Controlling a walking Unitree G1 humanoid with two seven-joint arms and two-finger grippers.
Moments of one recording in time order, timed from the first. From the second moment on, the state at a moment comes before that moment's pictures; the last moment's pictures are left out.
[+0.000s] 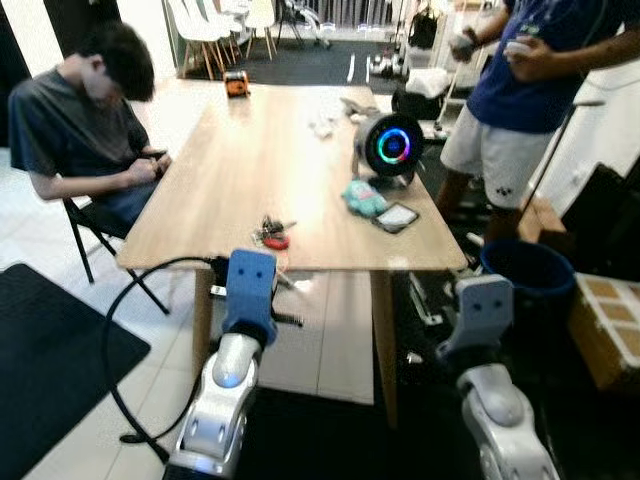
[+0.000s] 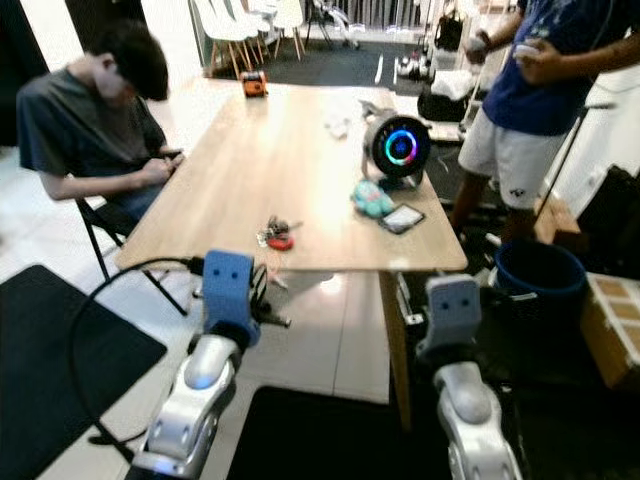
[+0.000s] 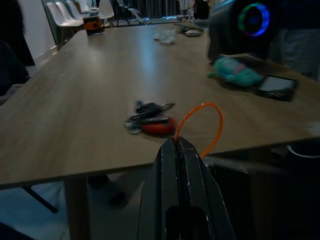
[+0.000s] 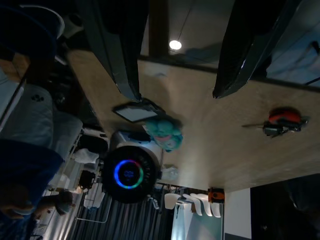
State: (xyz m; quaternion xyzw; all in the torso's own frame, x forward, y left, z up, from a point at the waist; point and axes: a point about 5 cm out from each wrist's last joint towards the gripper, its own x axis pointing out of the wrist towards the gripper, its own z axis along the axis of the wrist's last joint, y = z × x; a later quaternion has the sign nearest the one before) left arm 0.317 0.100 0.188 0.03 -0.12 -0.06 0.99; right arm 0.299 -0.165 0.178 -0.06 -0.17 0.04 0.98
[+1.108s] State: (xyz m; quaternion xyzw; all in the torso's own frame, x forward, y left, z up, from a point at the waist) left arm 0.320 0.098 0.191 0.03 -0.12 -0.06 0.99; right arm 0.301 -0.166 0.180 -0.07 -0.18 0.04 0.98
